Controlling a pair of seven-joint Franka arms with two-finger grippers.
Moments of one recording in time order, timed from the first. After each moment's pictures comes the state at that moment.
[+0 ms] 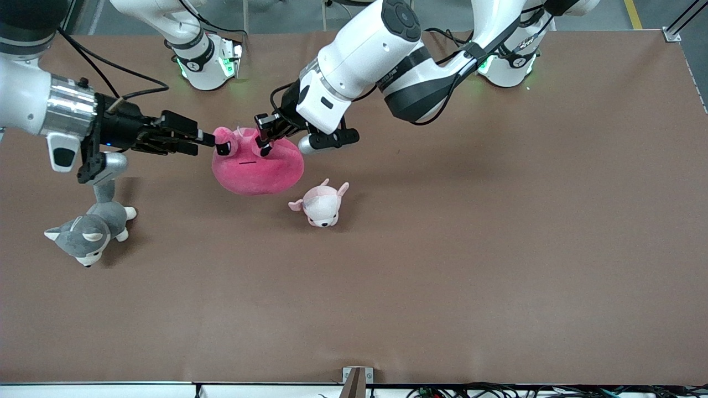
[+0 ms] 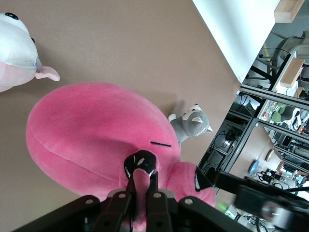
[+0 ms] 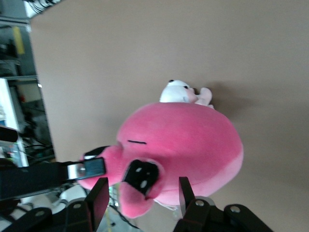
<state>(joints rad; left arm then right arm) -0.44 0.61 -0.63 -1.21 -0.08 2.44 -1.35 0.17 0.07 -0.02 -1.62 0.66 1.62 0.08</state>
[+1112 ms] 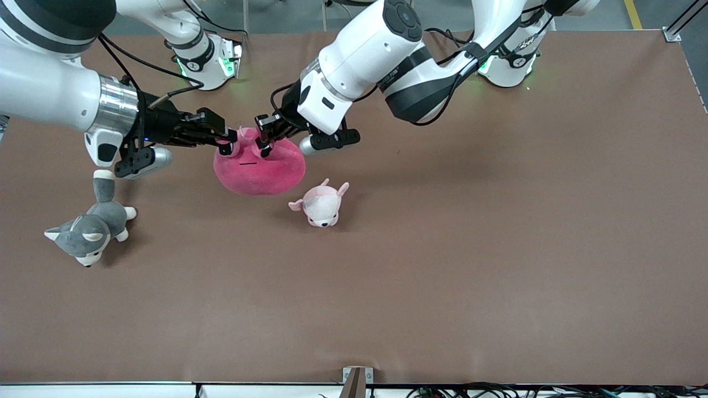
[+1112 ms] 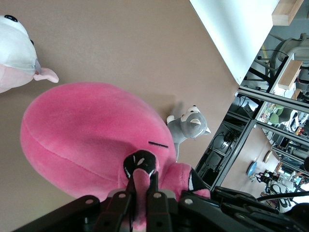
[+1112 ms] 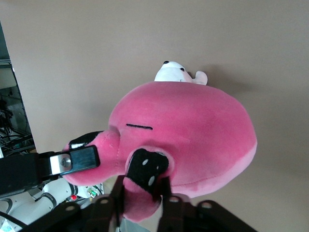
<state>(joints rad) -0.44 0.61 -0.63 -1.21 -0.08 2.44 -1.36 0.25 0.07 -0.02 -1.63 0.62 1.62 0.13</state>
